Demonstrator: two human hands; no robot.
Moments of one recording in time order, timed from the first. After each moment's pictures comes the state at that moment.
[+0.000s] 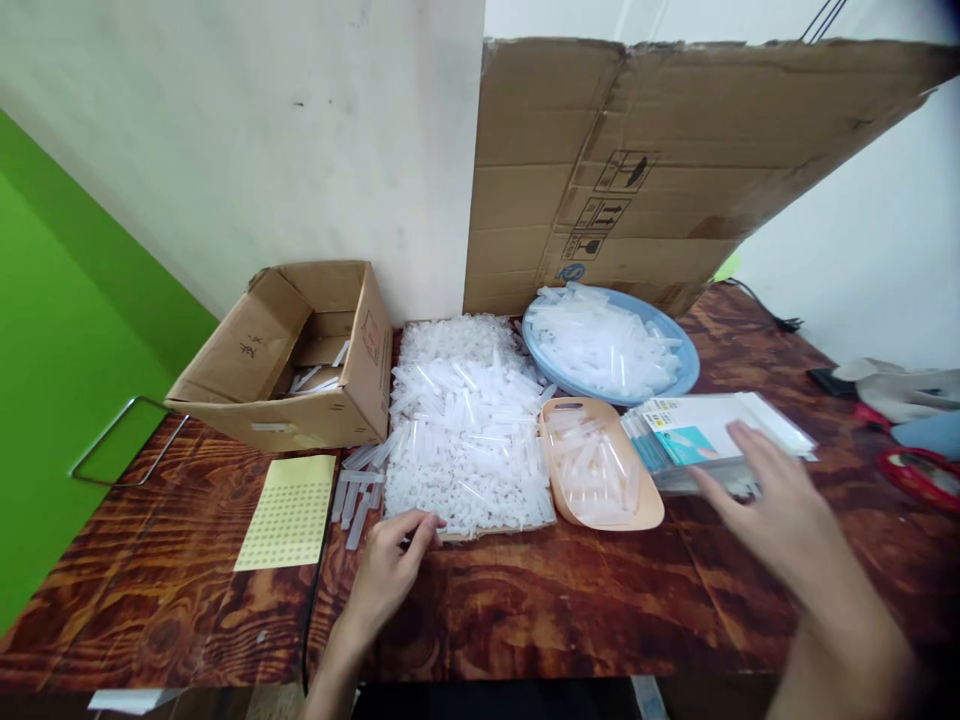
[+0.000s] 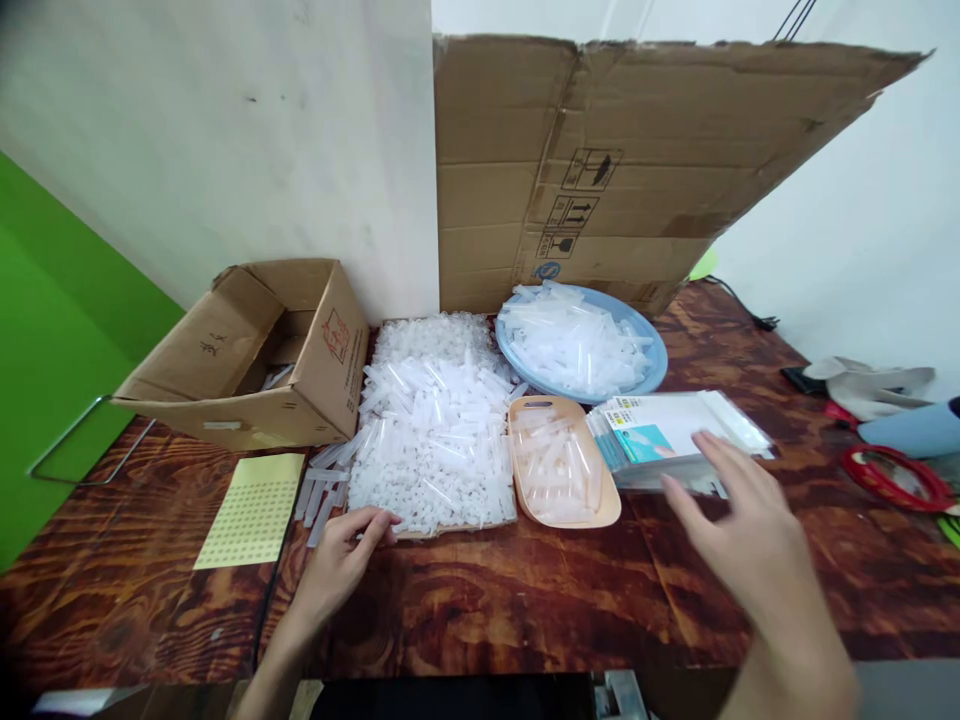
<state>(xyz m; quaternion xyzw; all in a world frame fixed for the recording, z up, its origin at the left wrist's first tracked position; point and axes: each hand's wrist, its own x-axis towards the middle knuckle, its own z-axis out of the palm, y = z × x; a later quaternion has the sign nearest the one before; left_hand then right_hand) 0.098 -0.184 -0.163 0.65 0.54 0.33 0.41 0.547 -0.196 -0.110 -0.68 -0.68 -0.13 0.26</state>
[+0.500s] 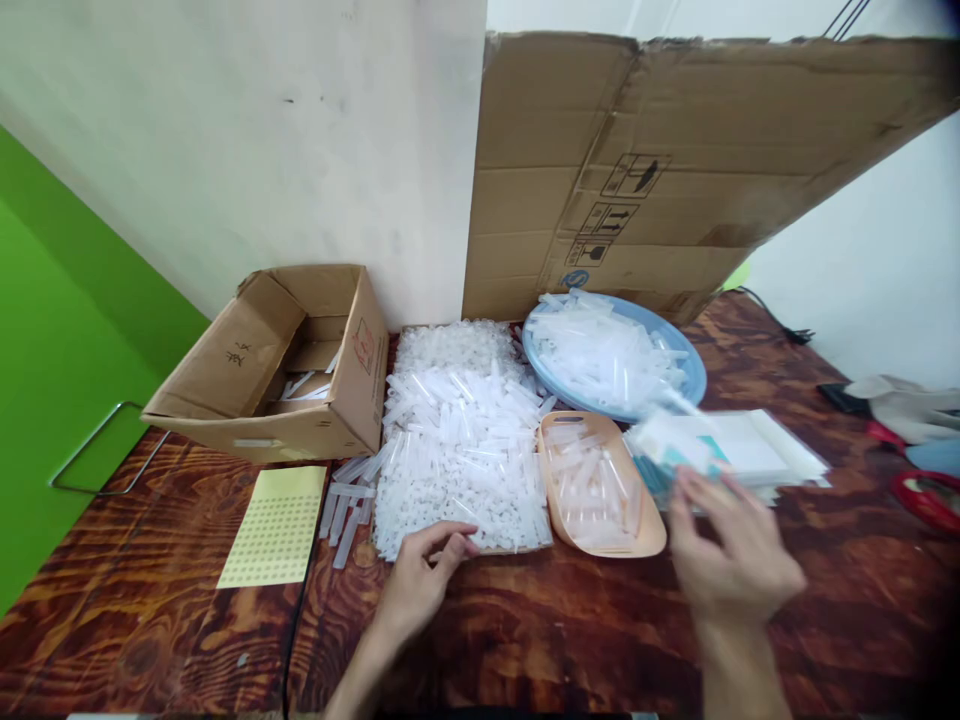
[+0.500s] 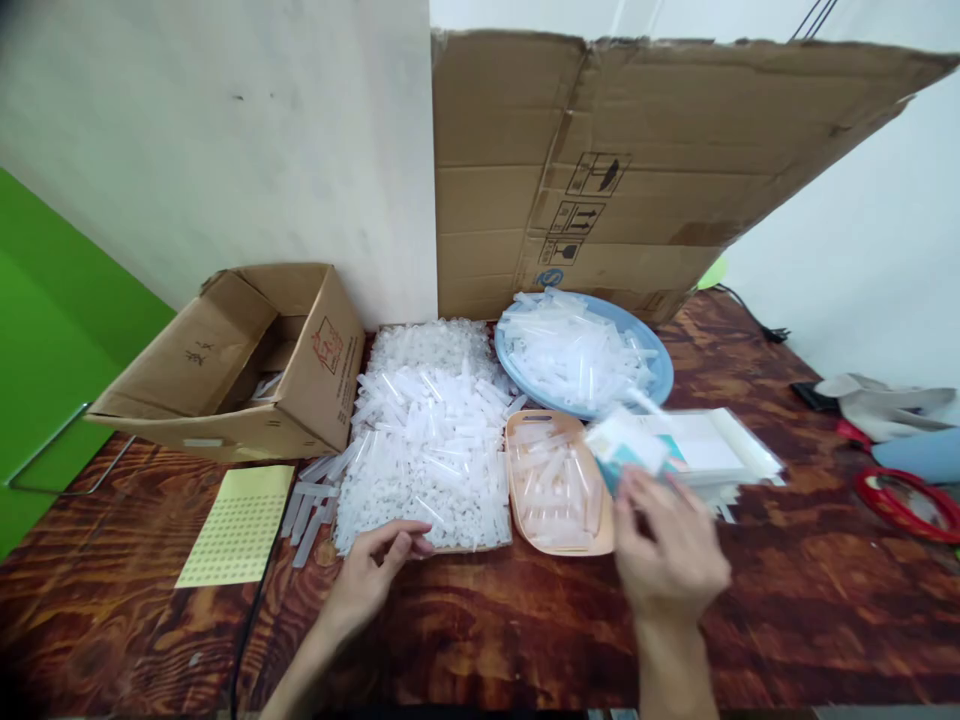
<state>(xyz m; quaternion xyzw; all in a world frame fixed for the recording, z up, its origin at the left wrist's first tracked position) 0.146 -0.176 -0.171 0.51 0.49 0.36 0.61 0.479 -0.163 -0.137 -0.56 -0.66 -0.29 0.41</state>
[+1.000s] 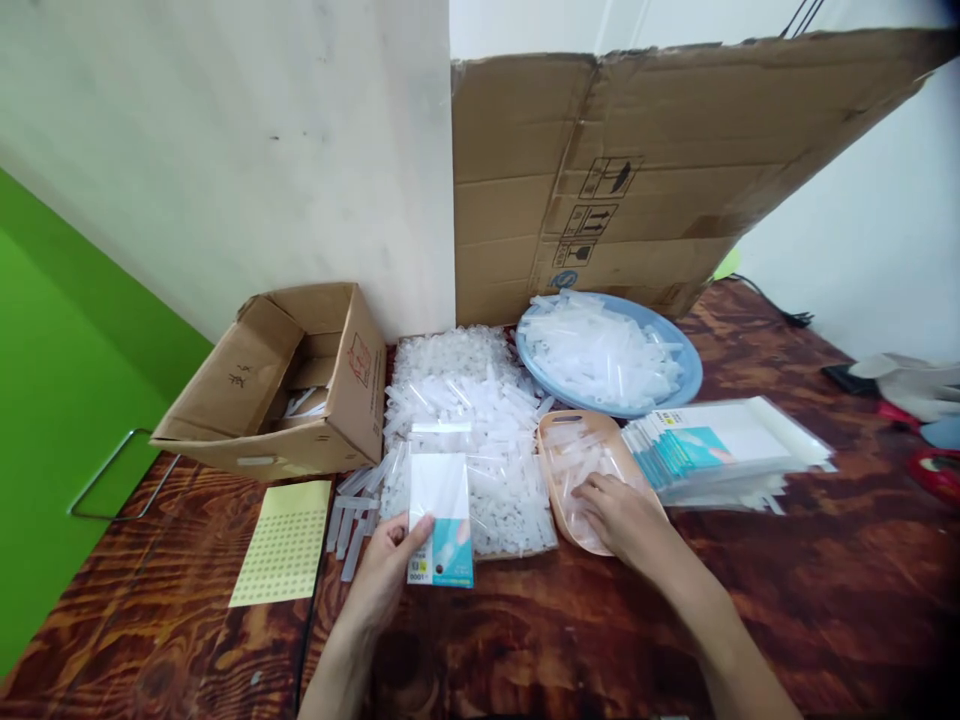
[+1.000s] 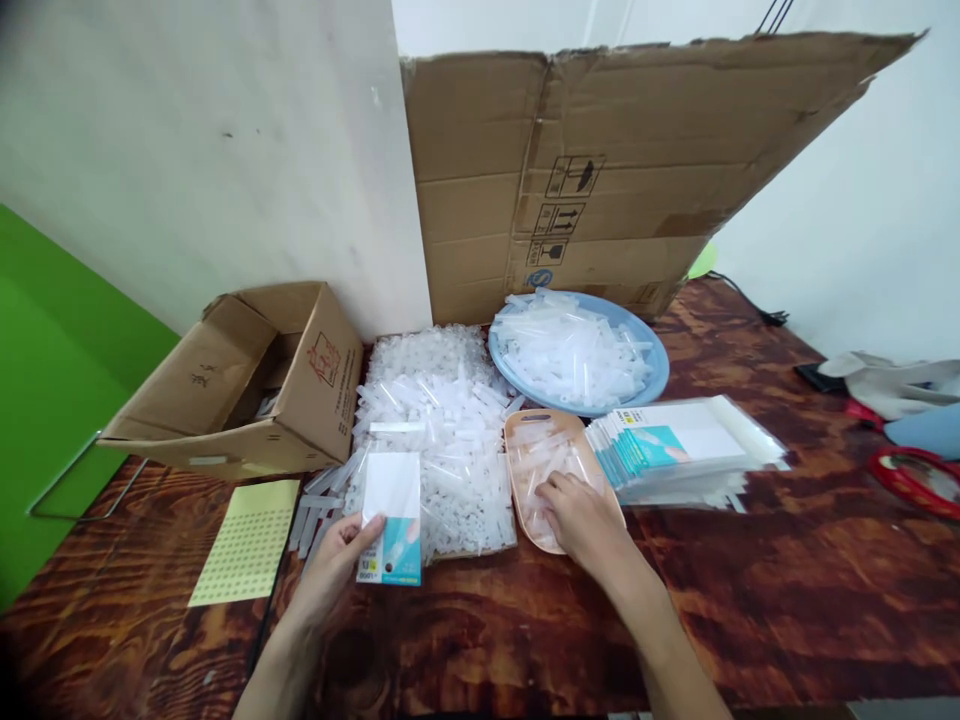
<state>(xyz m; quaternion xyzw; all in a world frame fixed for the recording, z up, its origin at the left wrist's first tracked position) 0.112 -0.158 -0.170 0.32 0.49 0.41 0.71 0.471 -0.132 -0.178 -0.57 -0.80 0.13 0.12</state>
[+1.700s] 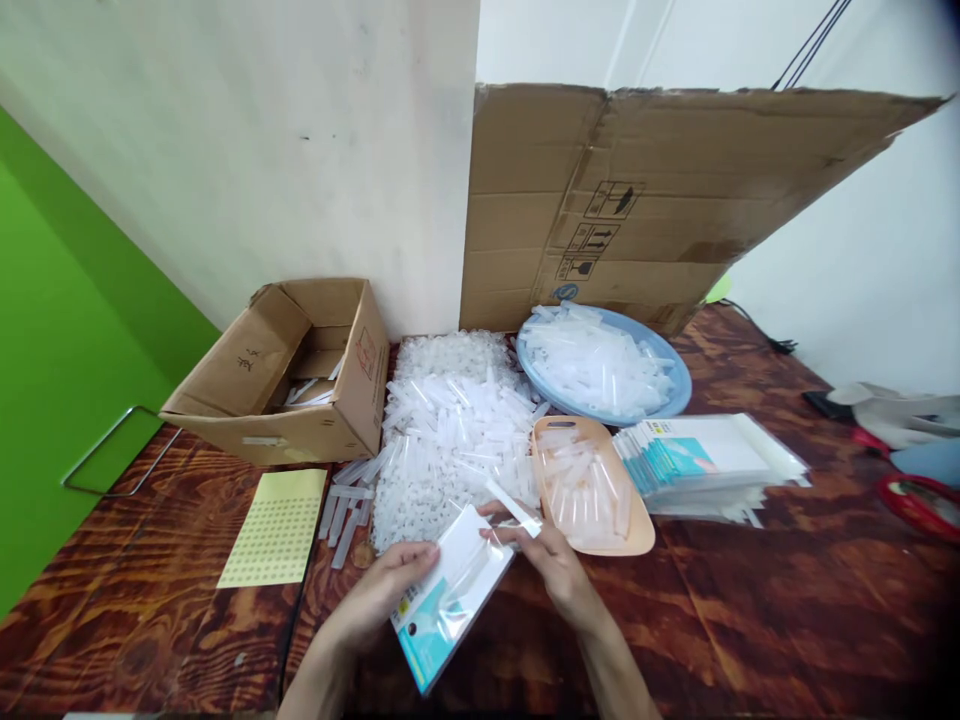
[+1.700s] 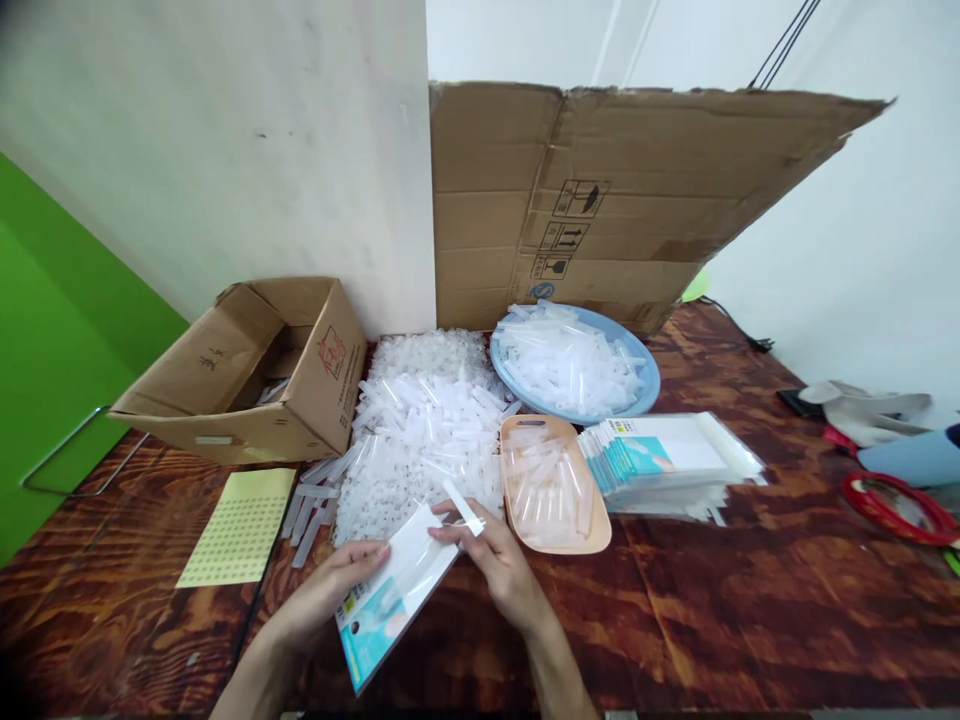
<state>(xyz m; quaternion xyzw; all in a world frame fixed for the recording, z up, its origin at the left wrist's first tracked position) 0.115 -0.187 -0.160 0.32 0.49 0.29 0.75 0.358 -0.180 -0.156 -0.40 -0.59 0.55 0.43</state>
